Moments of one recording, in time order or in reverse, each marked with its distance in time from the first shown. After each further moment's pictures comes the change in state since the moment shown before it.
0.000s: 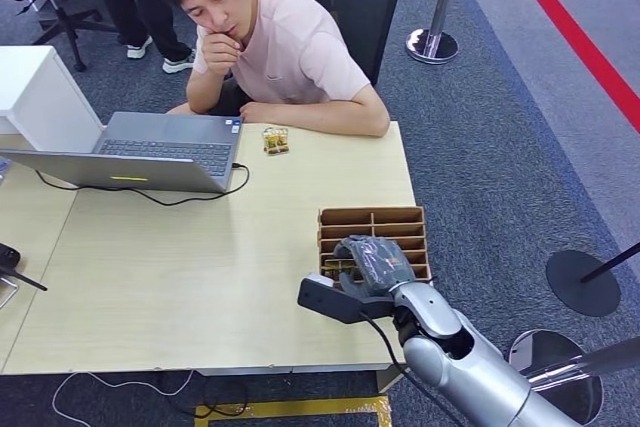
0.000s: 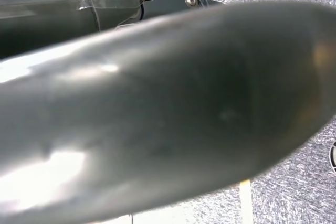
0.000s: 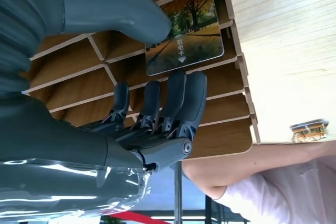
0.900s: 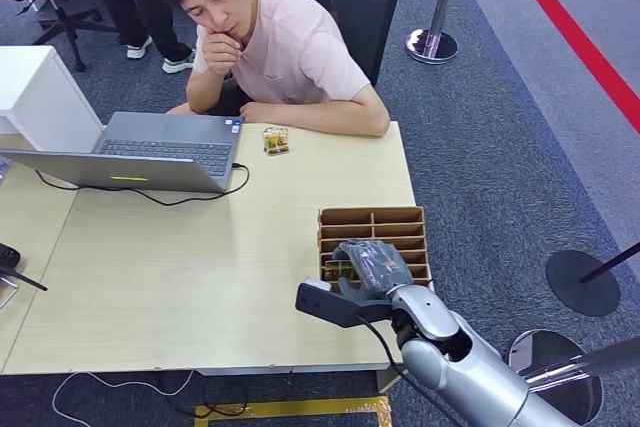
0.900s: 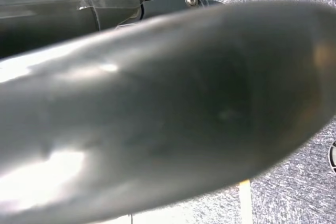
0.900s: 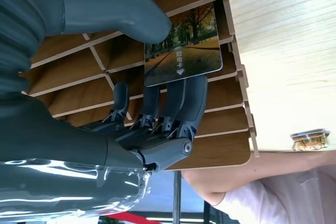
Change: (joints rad) left arm 0.000 0.000 0.000 0.000 -0.001 0.000 -0.003; right arm 0.001 0.000 0.014 0.000 0.006 0.018 0.015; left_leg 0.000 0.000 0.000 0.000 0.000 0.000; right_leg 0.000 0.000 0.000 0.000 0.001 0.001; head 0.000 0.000
